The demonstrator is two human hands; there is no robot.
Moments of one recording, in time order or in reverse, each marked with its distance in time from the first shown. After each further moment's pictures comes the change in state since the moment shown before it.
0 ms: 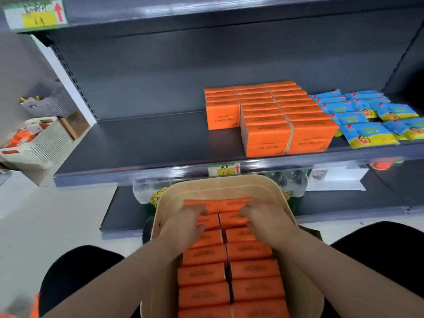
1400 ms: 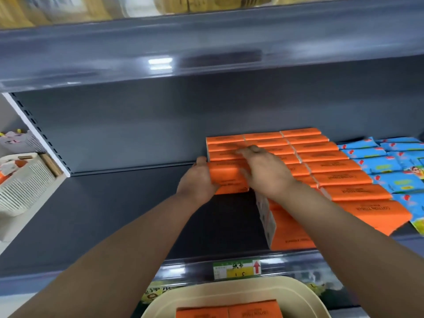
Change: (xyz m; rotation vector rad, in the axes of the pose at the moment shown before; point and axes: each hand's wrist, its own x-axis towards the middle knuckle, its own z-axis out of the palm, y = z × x) left_hand 0.284 -0.011 -0.111 -0.209 0.201 -0.122; right_hand 0.253 0.104 -0.125 0.100 0.276 0.203
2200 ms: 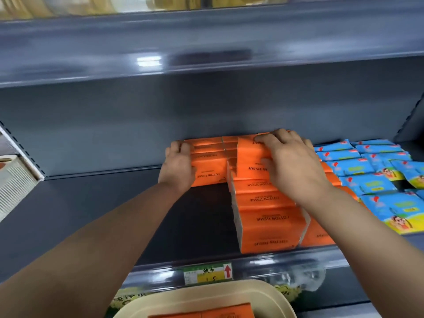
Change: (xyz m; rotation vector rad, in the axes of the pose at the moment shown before) left_hand 0.036 0.015 0.008 0.176 0.239 0.097; right_hand -0.045 0.058 -0.054 -0.167 0.367 -0.004
